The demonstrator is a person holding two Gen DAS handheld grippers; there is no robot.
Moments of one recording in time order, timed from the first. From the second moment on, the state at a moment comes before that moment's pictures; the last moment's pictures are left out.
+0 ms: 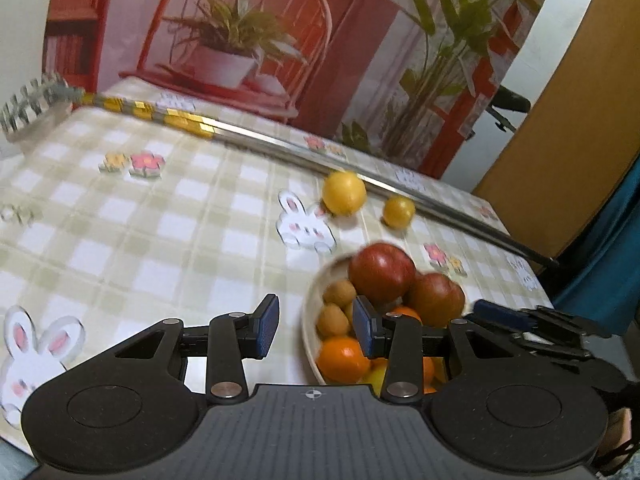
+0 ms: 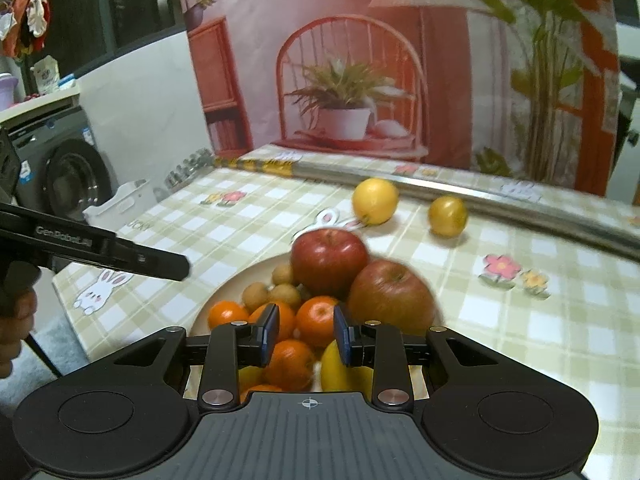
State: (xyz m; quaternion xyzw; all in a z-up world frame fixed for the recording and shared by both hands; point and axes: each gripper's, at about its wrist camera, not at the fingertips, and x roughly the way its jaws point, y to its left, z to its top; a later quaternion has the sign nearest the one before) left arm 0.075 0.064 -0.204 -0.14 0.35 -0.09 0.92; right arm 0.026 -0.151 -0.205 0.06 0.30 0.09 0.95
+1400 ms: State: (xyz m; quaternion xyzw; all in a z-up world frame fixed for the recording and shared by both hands) left arm 0.255 -0.080 -0.197 0.03 0.35 -0.20 0.91; right arm 0.069 -0.309 -0.211 0.14 0.25 -0.08 0.96
